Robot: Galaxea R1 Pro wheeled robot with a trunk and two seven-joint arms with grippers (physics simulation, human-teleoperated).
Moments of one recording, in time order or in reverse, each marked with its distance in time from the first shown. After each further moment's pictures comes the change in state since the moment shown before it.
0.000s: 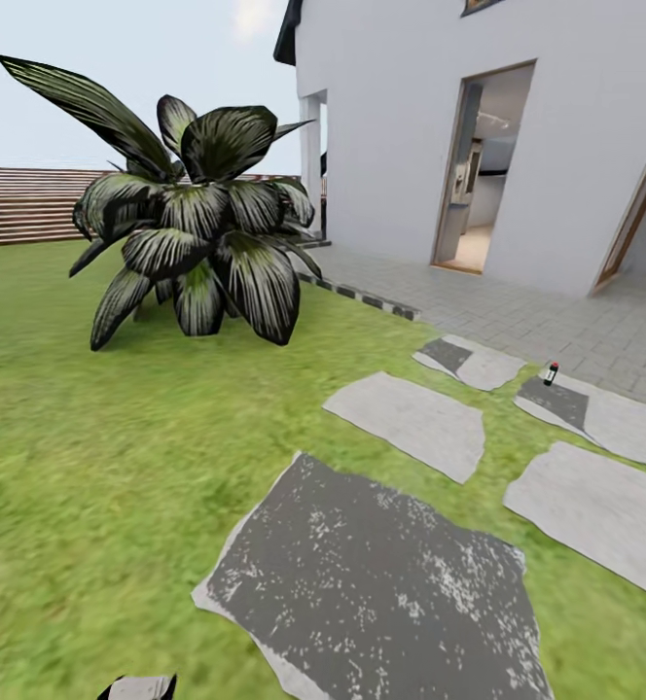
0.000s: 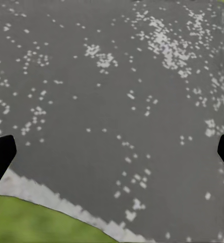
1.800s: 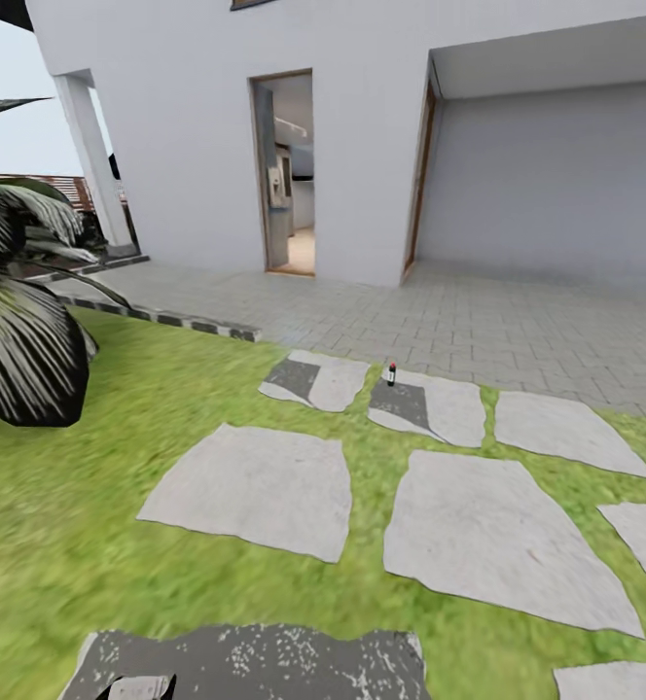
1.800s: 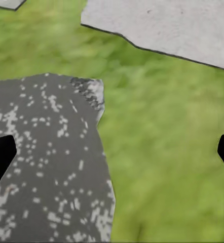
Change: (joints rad) left arm 0.000 0.000 0.002 0.000 0.000 0.000 0.000; right arm 0.000 0.002 0.002 0.001 0.002 0.002 0.001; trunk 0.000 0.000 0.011
